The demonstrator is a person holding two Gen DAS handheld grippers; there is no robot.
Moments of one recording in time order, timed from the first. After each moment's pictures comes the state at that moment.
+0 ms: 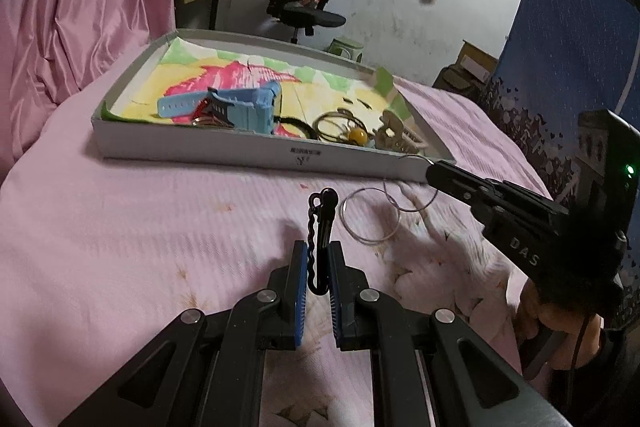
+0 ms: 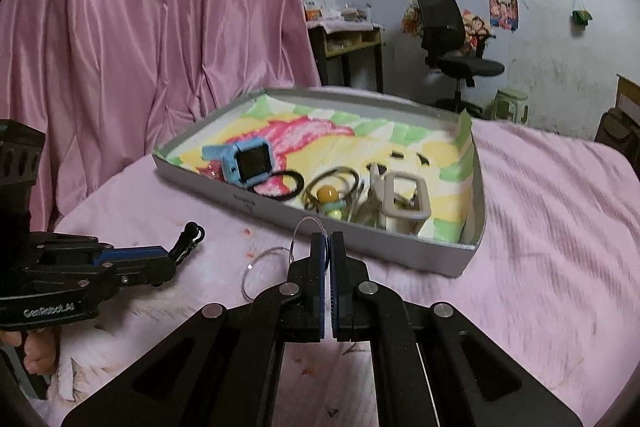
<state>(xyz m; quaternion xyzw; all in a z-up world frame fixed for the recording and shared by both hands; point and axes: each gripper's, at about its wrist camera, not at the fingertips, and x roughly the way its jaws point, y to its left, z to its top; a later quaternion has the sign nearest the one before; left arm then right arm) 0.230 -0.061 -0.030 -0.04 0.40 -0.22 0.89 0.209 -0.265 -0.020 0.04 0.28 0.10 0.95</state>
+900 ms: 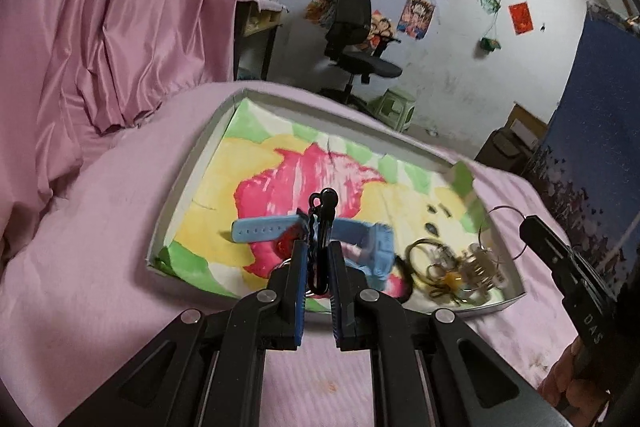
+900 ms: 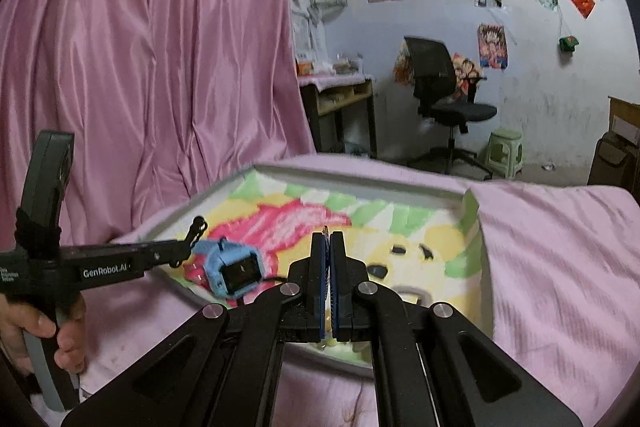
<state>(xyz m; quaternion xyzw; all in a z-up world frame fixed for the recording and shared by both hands) 0.335 -0.027 -0.013 -0.08 0.36 -0.12 0.92 0.269 -0.254 0.005 0.05 0.21 0.08 0.97</state>
